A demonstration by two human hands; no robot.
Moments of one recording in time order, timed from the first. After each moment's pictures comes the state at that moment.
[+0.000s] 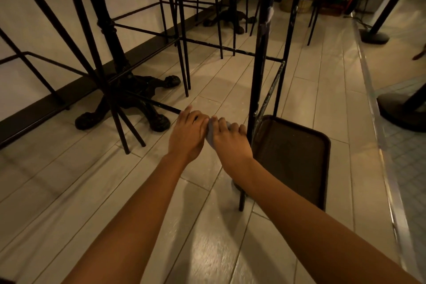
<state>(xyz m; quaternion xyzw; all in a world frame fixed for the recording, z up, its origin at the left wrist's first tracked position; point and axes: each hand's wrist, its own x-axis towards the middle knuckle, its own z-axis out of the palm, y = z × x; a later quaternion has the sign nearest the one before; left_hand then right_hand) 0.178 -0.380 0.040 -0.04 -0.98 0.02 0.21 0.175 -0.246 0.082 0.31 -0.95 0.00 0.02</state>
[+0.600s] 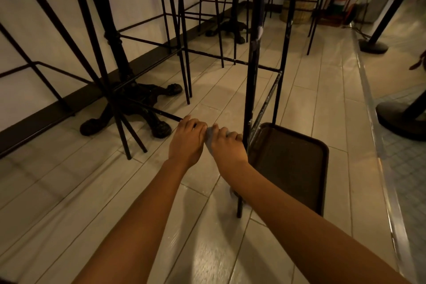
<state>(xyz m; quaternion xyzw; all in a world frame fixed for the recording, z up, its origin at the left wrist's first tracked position) 0.182 -0.370 0.052 -0.04 -0.97 0.04 0.22 0.175 -0.246 0.090 0.30 -0.95 -0.06 0.01</state>
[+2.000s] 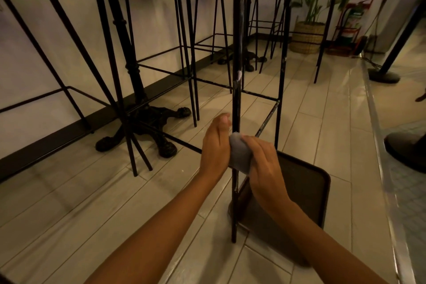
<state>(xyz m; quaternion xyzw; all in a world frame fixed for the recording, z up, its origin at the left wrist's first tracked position) 0.189 -0.258 0.145 0.11 -0.74 -0.59 0.29 0.166 -0.143 0.105 0.41 -0.75 0.42 0.29</state>
